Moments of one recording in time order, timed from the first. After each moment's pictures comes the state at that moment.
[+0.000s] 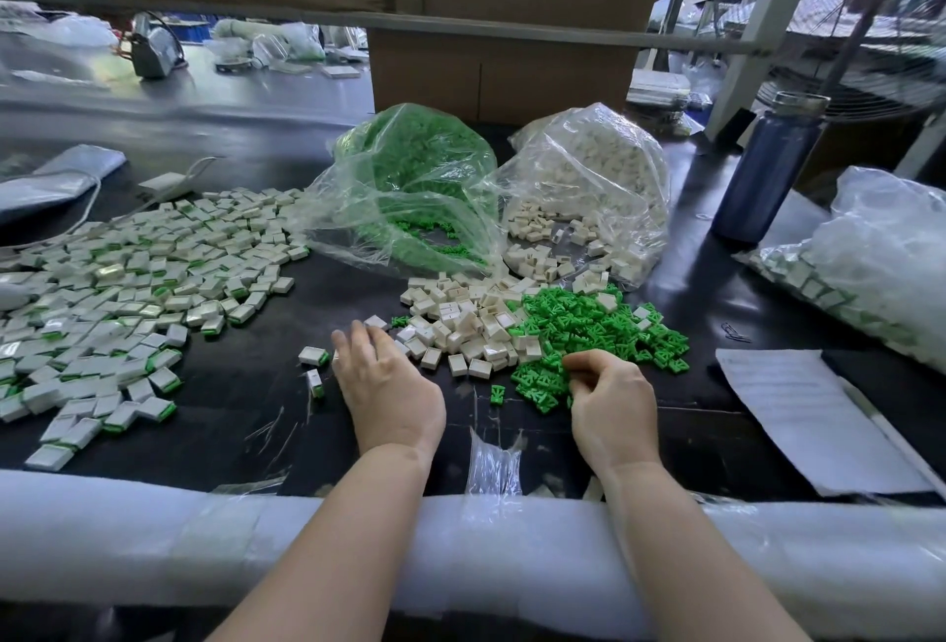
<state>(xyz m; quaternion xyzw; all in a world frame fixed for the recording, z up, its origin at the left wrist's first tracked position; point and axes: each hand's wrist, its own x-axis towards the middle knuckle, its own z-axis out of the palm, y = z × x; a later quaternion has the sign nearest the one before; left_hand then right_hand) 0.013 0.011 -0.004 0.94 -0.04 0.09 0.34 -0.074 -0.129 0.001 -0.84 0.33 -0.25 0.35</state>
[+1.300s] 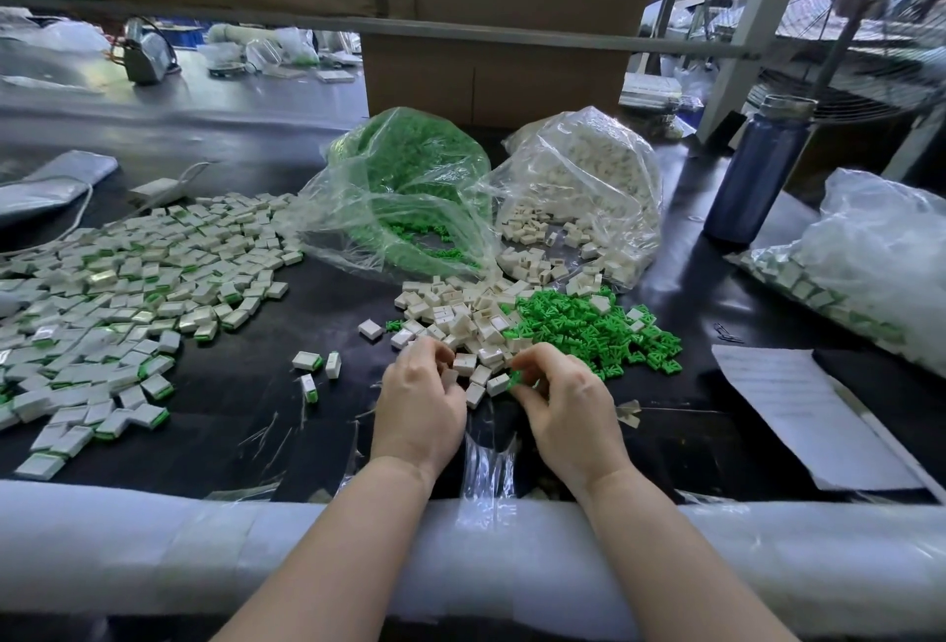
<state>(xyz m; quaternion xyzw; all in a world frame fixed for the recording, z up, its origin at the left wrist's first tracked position) 0.000 0.005 0.000 0.88 -0.19 0.05 0.43 -0.073 -0.112 0.002 -0.92 0.15 -0.24 0.28</state>
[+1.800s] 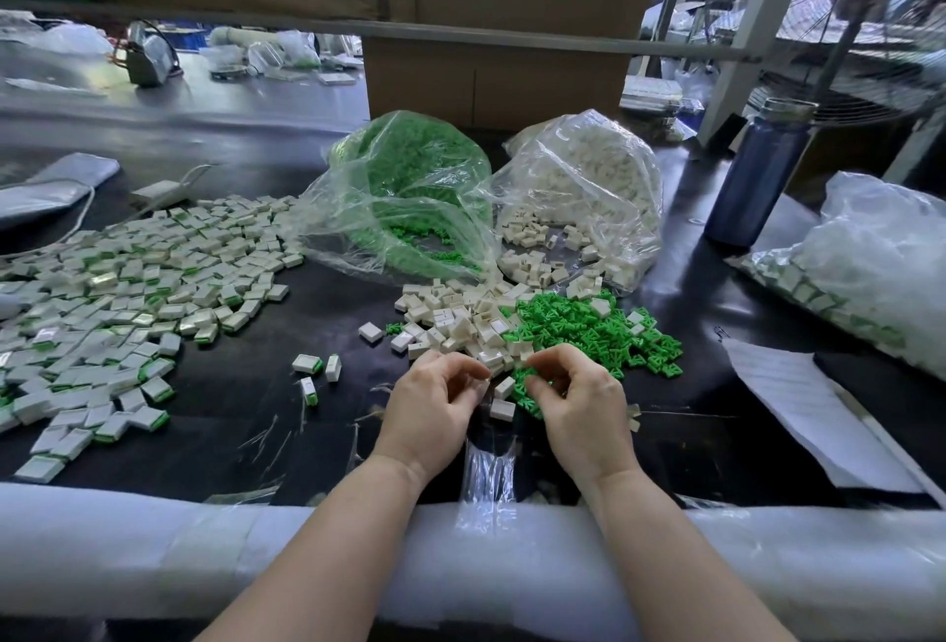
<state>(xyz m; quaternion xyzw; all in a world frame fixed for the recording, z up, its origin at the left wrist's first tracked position) 0.003 0.007 -0.001 0.83 -0.26 -0.03 0.50 -0.073 -0.117 0.003 -0.86 0.21 -0.28 0.37</state>
